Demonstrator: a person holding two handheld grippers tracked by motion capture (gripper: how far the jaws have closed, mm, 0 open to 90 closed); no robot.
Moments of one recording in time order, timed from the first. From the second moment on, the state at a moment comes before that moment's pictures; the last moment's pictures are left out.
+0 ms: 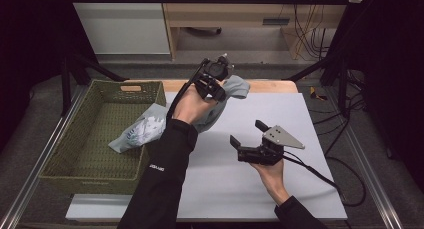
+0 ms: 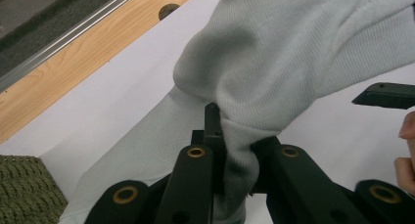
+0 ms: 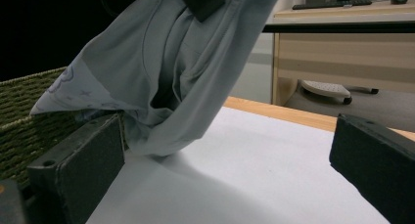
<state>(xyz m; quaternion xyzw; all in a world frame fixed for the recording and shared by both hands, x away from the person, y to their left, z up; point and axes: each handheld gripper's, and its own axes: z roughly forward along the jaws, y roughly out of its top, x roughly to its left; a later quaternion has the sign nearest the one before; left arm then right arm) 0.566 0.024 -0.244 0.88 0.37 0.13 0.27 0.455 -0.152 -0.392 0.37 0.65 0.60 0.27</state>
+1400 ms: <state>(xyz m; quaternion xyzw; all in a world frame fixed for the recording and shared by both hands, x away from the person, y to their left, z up) 0.566 0.030 -0.240 0.88 0.38 0.13 0.26 0.522 -0.064 -0.409 0.37 0.67 0.59 0.25</state>
